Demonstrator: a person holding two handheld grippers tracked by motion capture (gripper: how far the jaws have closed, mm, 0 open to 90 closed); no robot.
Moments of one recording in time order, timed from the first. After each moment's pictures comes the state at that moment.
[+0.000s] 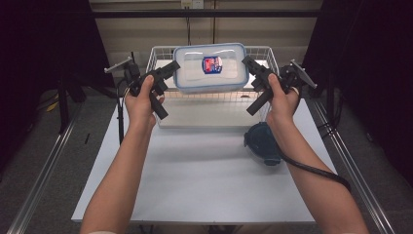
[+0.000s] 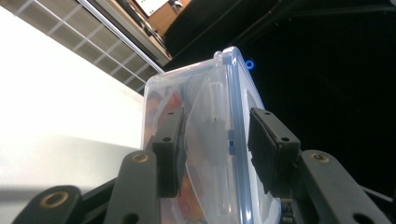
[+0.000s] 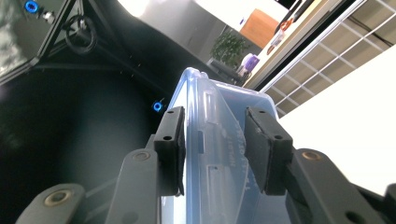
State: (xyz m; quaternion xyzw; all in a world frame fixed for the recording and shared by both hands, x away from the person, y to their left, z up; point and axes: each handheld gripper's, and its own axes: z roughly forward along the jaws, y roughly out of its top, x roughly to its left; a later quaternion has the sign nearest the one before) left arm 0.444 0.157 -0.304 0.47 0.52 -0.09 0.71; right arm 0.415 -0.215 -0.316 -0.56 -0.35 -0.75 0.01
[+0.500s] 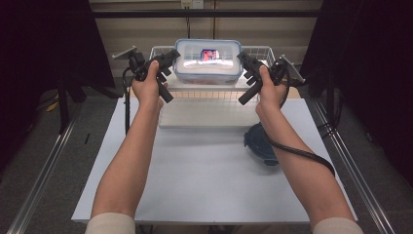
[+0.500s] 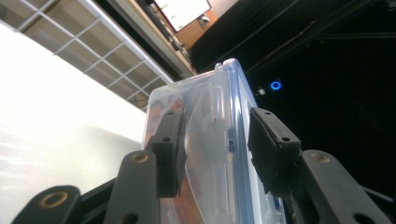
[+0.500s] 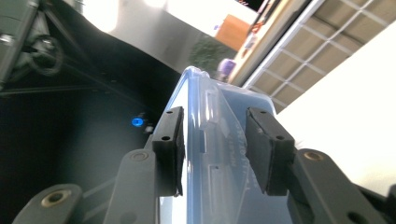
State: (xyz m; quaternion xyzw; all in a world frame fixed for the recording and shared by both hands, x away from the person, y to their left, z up) left arm 0.491 0.146 -0.306 0.45 0.57 -0.06 0.69; right arm 0.456 -0.205 -0.327 -0.61 -0.32 -0.72 0.02
